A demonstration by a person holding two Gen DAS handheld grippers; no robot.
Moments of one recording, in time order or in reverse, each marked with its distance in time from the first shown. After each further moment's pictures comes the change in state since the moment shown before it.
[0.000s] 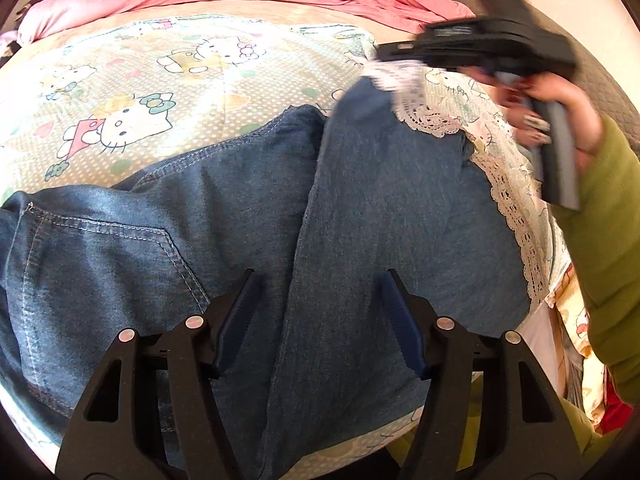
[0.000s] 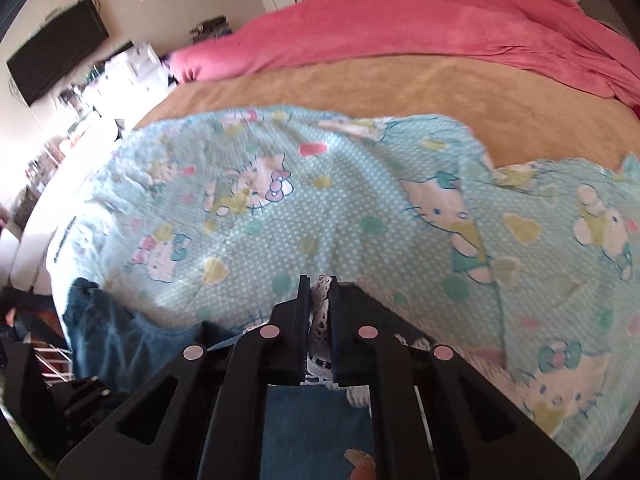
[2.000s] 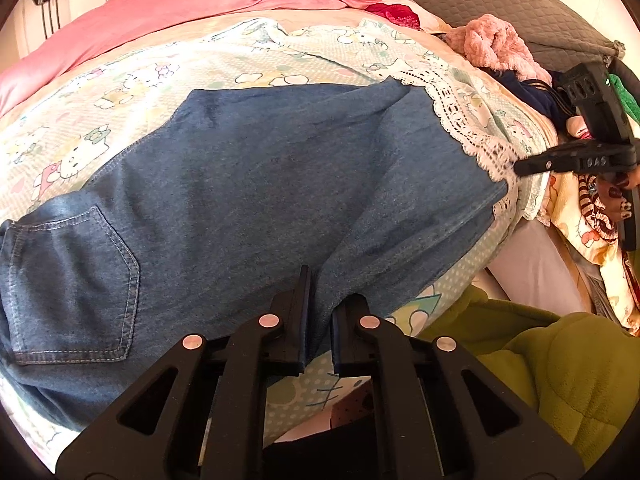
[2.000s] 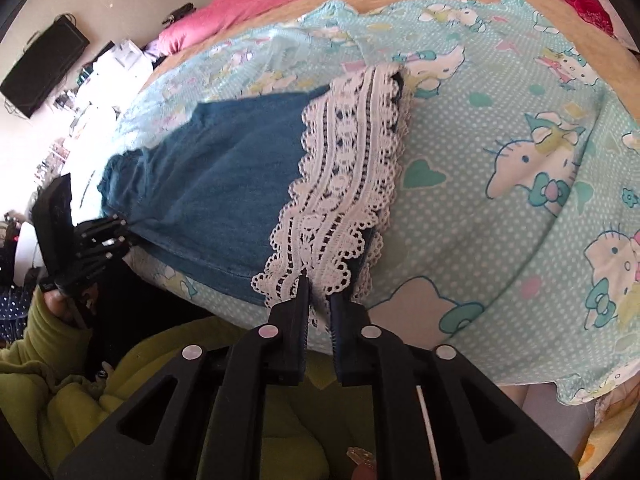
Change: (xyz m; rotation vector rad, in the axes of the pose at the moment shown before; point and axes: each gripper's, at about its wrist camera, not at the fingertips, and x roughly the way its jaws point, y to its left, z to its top) left arm -0.012 -0.054 -0.048 0.290 0.019 -0.033; right arm -0.146 -0.047 -0.232 0.159 0.144 0.017
